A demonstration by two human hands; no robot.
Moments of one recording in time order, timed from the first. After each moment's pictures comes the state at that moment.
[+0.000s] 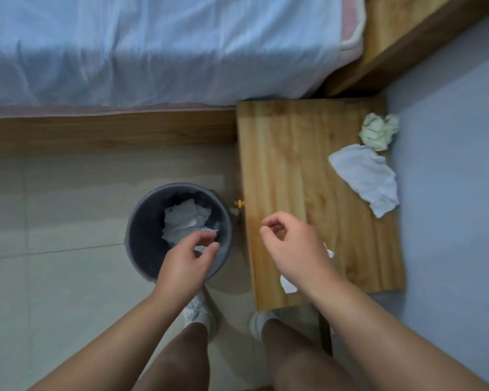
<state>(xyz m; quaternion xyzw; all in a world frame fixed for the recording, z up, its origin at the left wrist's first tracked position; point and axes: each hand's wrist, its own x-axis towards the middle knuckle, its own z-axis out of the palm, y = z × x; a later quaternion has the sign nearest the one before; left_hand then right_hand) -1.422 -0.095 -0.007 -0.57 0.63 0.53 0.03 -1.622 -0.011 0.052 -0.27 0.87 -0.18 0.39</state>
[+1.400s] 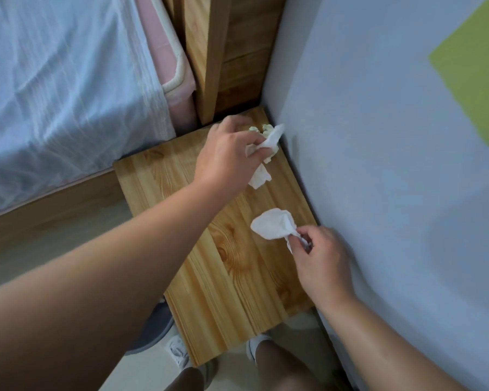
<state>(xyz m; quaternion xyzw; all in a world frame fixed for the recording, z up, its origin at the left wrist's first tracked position) -1.786 -0.126 0.036 -0.29 0.90 0.34 -0.04 -1.769 0.117 0.039 -0.14 0.93 -0.25 0.22</state>
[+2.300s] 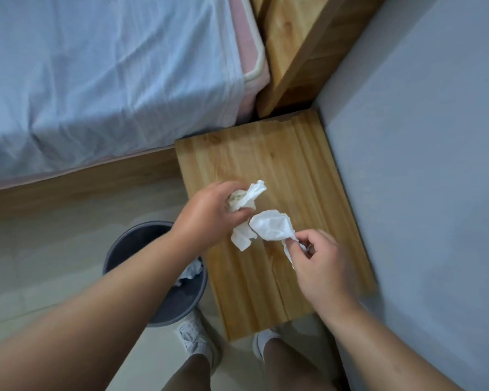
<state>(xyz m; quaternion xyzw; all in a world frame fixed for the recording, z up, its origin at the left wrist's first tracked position) -1.615 -0.152 0.036 -0.32 0.84 0.44 0.07 -1.702 0.069 0.056 -0.17 0.91 -0.29 0.24</state>
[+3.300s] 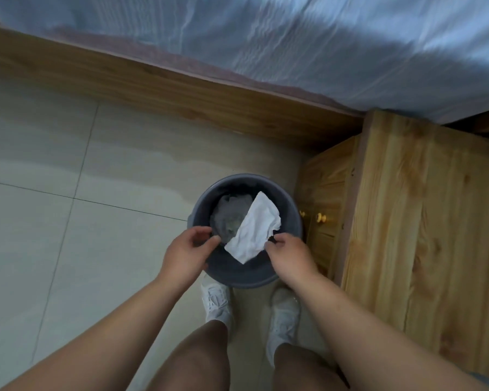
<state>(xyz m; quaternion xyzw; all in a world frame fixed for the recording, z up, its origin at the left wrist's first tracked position) -1.292 -0.135 -0.096 -0.70 0.44 0.56 -0.04 -1.507 -0.078 -0.094 -0.25 0.83 -0.04 0.50</state>
